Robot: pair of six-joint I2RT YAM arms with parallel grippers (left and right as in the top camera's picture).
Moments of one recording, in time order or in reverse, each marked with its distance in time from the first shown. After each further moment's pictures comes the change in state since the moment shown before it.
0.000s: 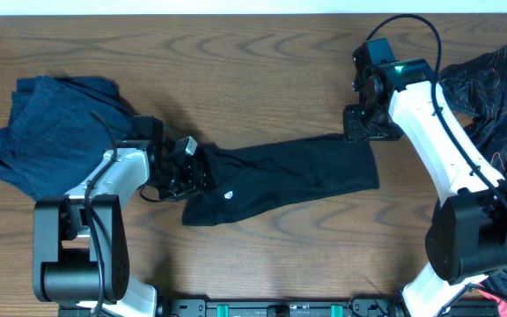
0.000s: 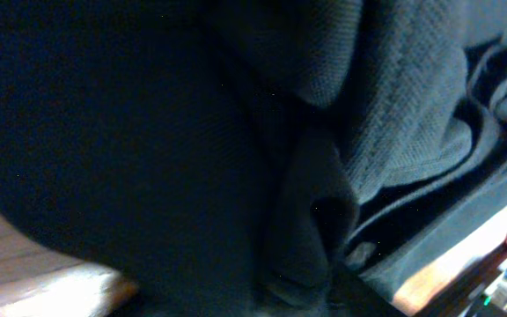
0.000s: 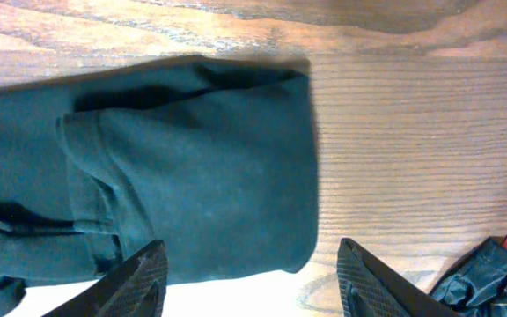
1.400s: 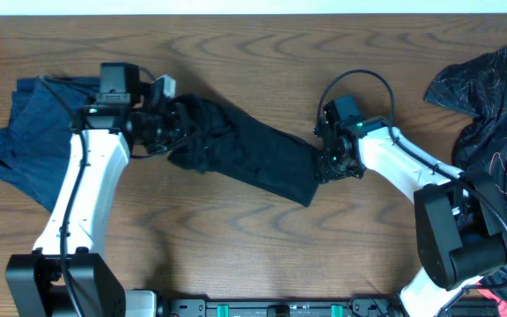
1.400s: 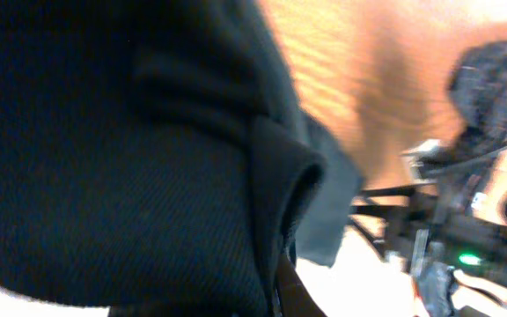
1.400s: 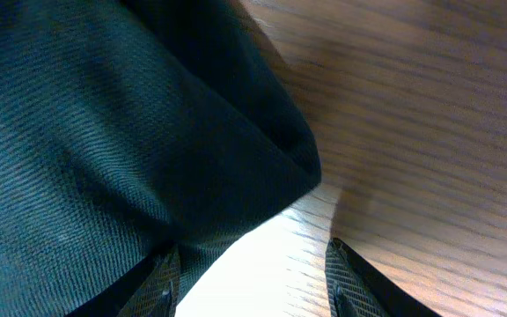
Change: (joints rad) left arm -0.019 -0.167 0.358 -0.124 0.006 -0.248; right arm 0.128 -0.010 -0.476 0.511 -0.196 -0.138
